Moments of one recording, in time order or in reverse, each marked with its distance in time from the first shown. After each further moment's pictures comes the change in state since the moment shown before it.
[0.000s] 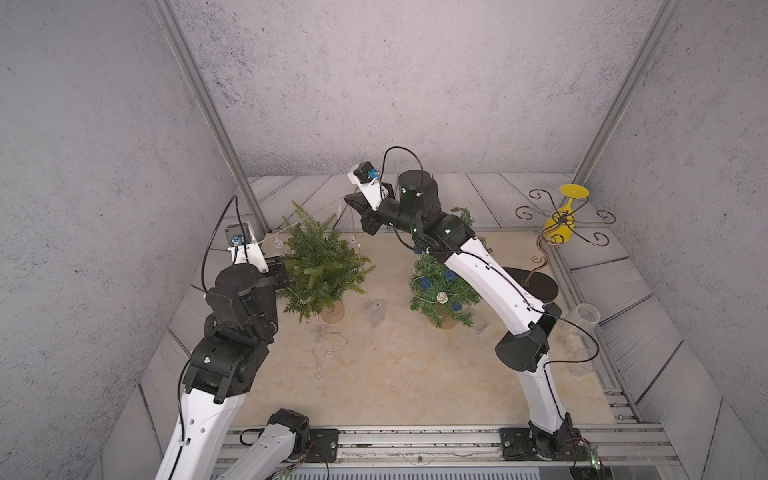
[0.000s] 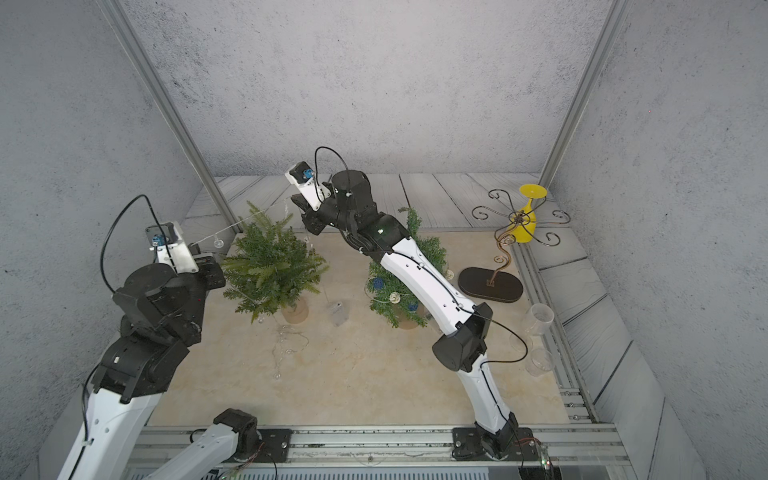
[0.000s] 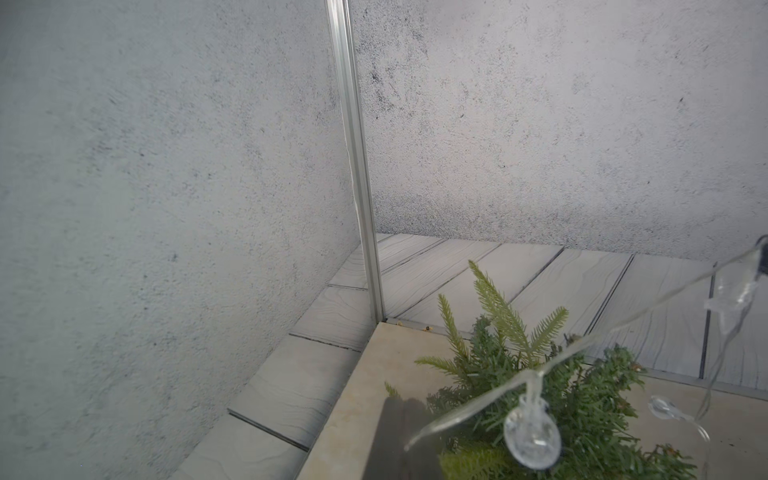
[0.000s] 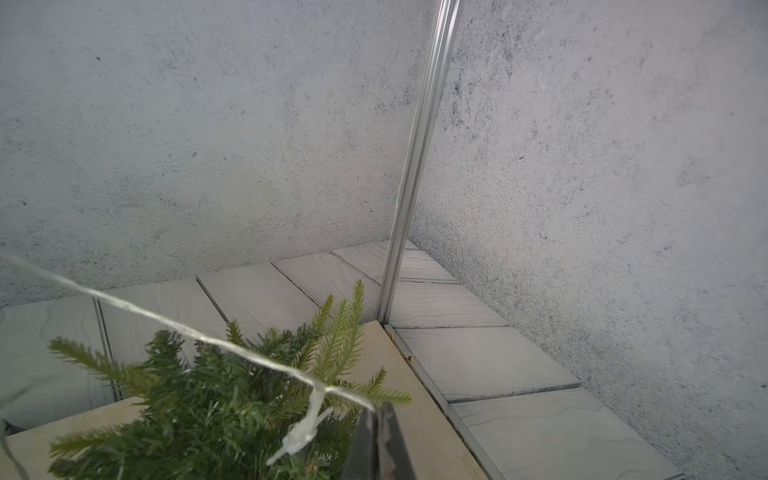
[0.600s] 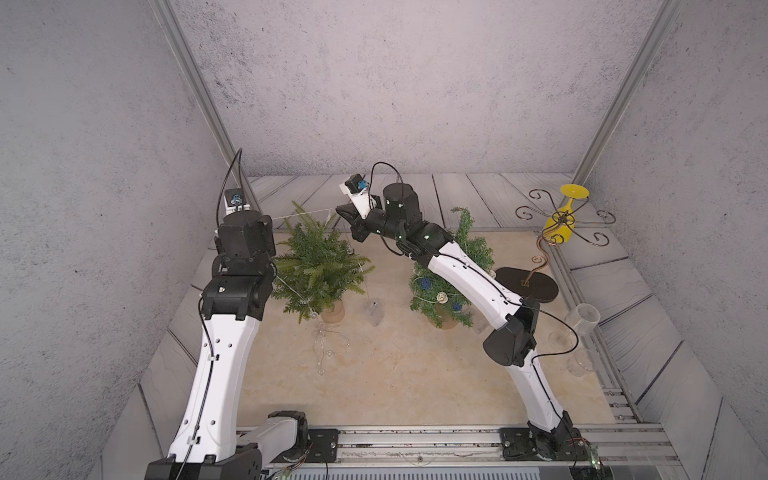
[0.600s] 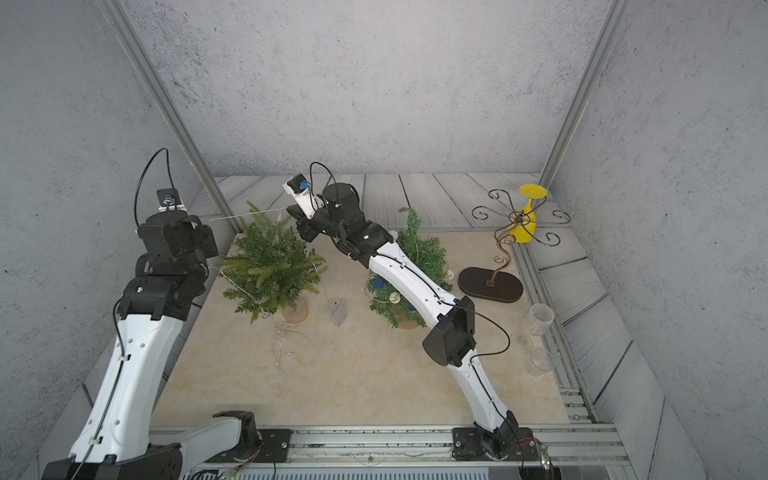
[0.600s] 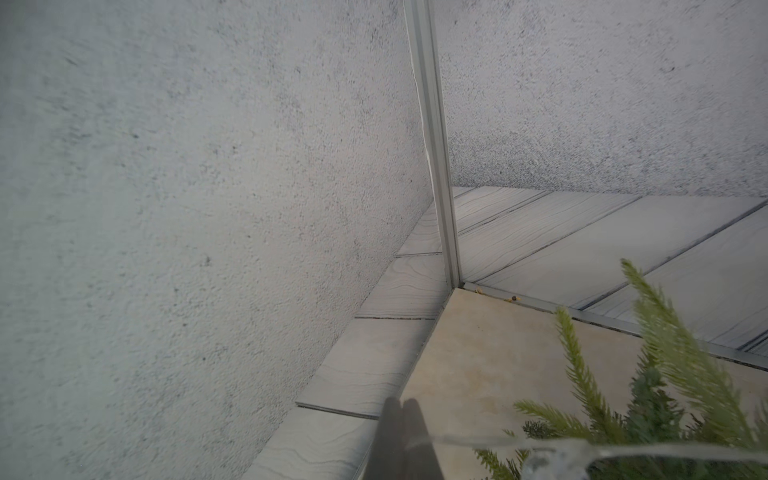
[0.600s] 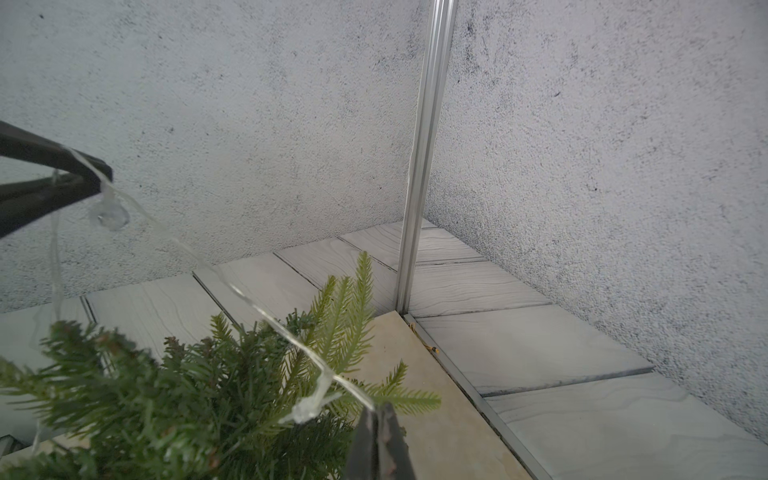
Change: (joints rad) left arm 0.287 0.338 0.172 -0.080 0.048 0.027; right arm -0.004 0.086 -0.043 0.122 -0.032 0.090
